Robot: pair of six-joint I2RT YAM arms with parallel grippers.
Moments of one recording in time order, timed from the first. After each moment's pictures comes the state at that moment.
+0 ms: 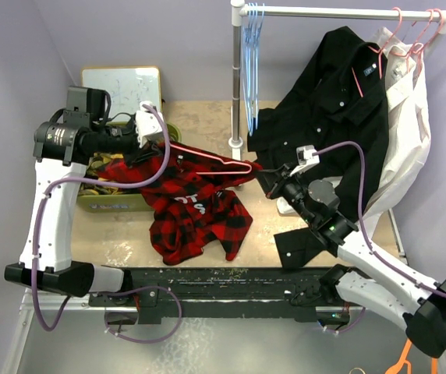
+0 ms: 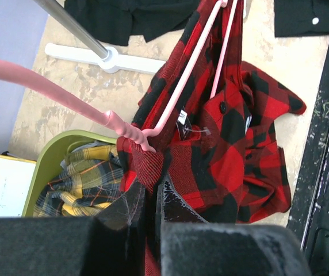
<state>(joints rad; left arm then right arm) -0.15 1.35 1.84 -1.30 0.76 0.92 0.64 0.89 0.55 0.32 0.07 0.53</state>
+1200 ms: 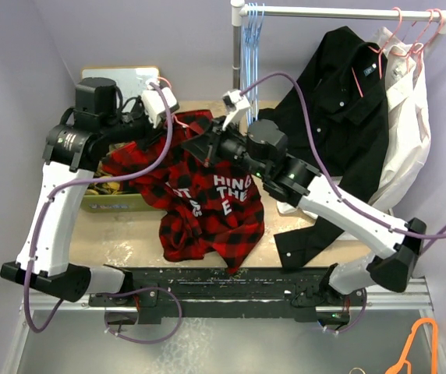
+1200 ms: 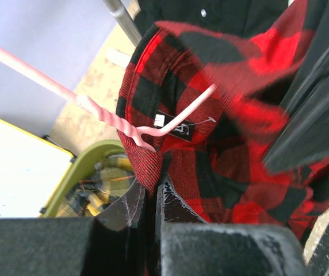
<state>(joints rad) -0.29 1.35 1.79 -0.99 0.49 0.57 0.92 1.39 1.41 -0.06 -0.02 0.55</state>
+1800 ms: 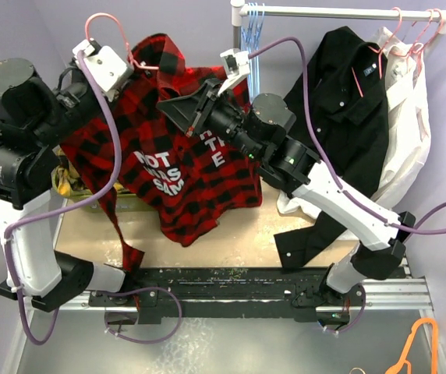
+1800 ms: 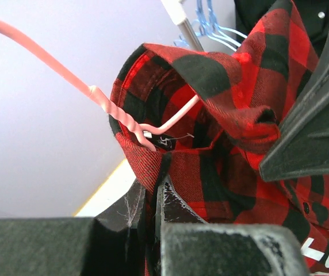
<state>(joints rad) -0.30 1.38 2.38 -1.05 0.32 0.52 1.00 1.57 1.87 -0.05 0.03 0.59</state>
